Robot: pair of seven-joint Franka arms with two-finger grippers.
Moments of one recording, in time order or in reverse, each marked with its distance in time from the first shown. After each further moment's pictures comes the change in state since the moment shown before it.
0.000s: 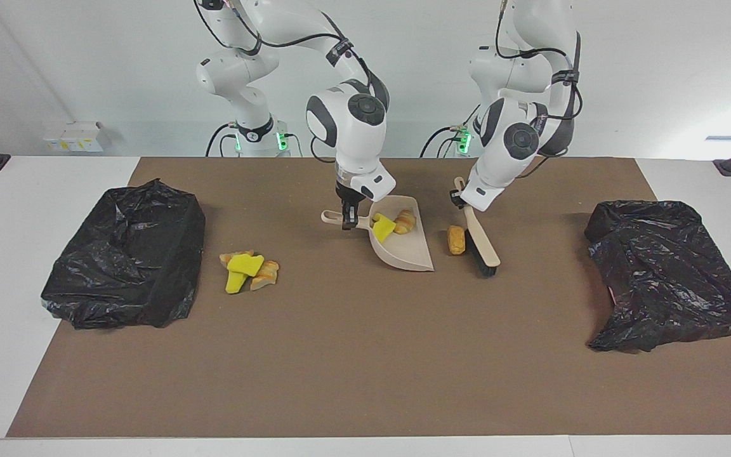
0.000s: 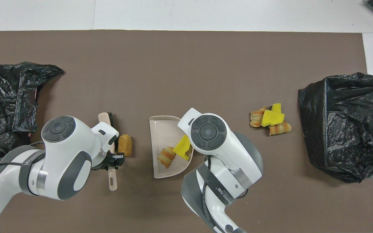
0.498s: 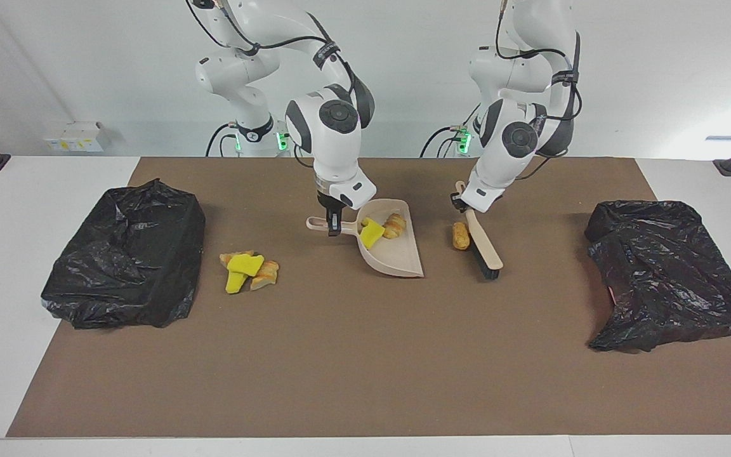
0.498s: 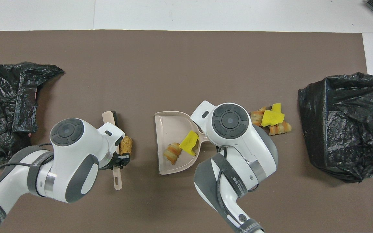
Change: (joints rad) left arm -0.056 0.002 -0.025 0.000 0.003 0.030 -0.057; right arm -0.053 -0.014 0.001 -0.036 0.044 0.049 -0.082
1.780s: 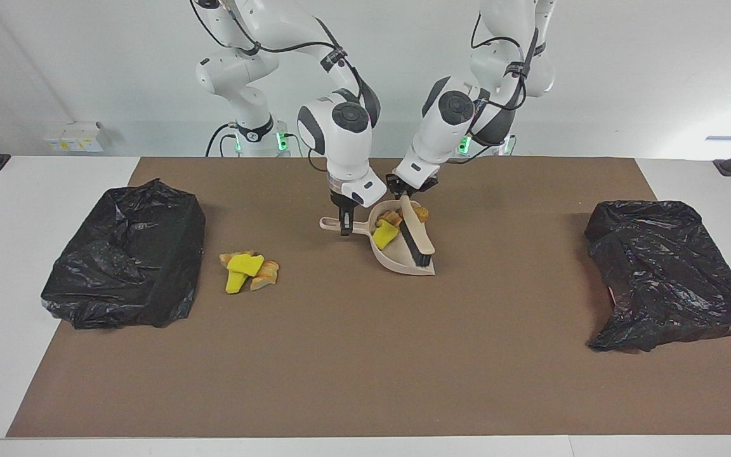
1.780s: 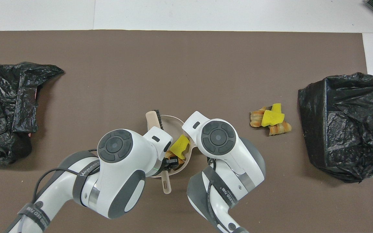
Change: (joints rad) left arm -0.234 0.041 0.020 0.147 -0.184 0.039 -0.148; right arm 0.051 0.000 0.002 -0.064 0.003 0.090 0.087
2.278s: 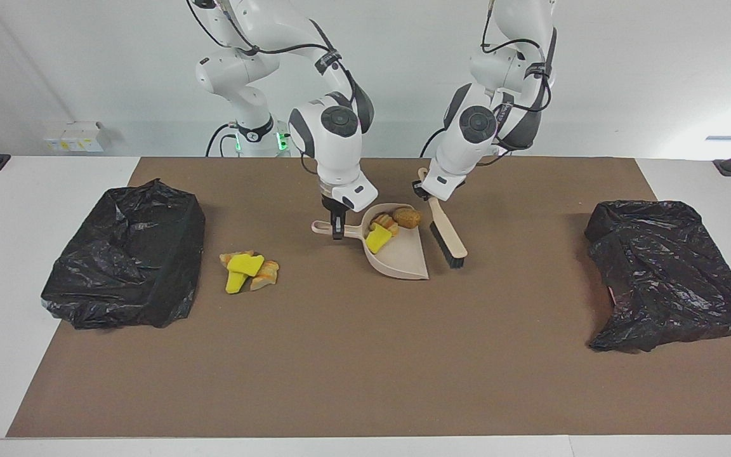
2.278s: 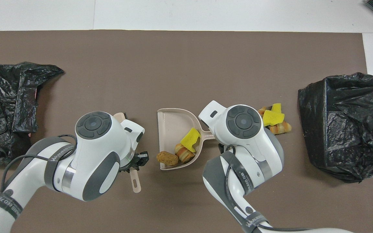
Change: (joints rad) left arm 0.134 0.000 0.006 0.006 0.151 -0.197 -0.046; right arm -0.104 -0.007 -0.004 0.004 0.052 -0.001 -0.125
